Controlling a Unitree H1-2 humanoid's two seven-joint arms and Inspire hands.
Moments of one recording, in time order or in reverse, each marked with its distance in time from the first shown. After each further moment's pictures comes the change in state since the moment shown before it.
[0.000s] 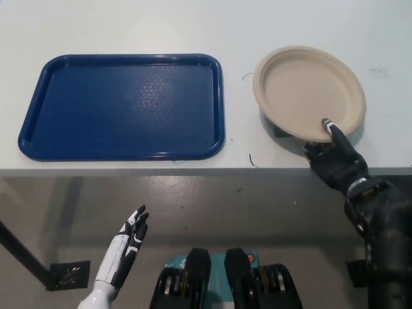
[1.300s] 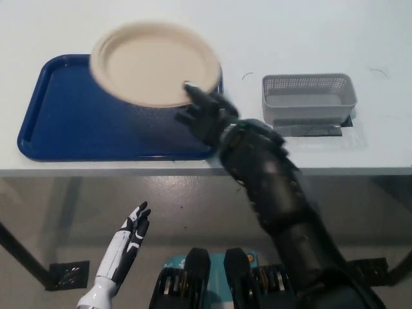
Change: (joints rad) left_arm -0.011 0.004 -0.004 -0.016 -0.003 0.018 -0.013; right_arm -0.381 0.201 0.377 0.276 -0.134 -0.031 -0.128
